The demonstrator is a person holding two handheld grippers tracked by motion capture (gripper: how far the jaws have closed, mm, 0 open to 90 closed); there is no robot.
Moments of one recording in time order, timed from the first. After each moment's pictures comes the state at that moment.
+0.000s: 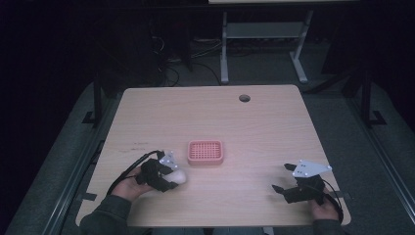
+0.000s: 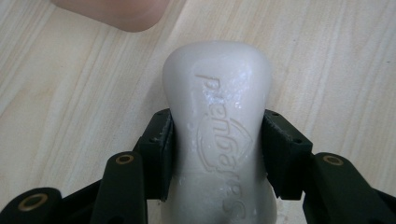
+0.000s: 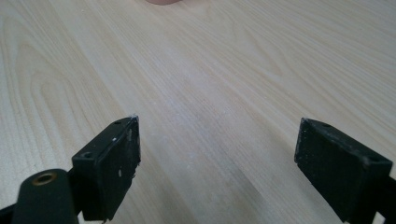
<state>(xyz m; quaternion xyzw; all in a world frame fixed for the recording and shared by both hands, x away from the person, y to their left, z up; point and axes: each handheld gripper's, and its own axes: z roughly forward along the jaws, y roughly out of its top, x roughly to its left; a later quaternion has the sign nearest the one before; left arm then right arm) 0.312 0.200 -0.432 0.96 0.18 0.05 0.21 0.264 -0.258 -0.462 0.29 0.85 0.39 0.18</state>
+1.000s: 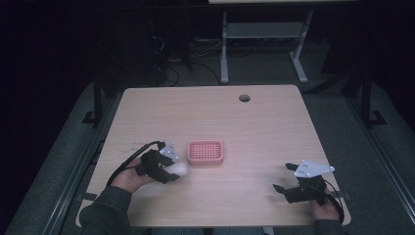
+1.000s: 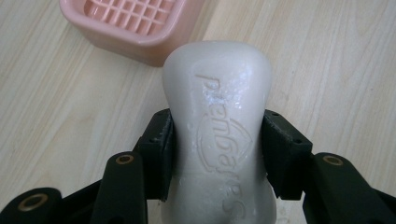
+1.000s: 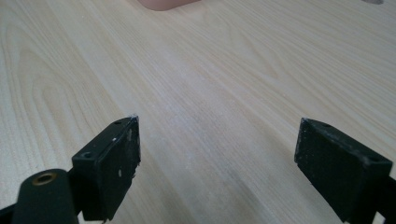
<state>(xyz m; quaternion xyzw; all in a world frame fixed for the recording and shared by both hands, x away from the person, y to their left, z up) 0.326 0.193 -0.405 0.96 0.17 0.05 0.22 0.262 -0.261 -0.460 0.29 0.85 0.40 0.19</state>
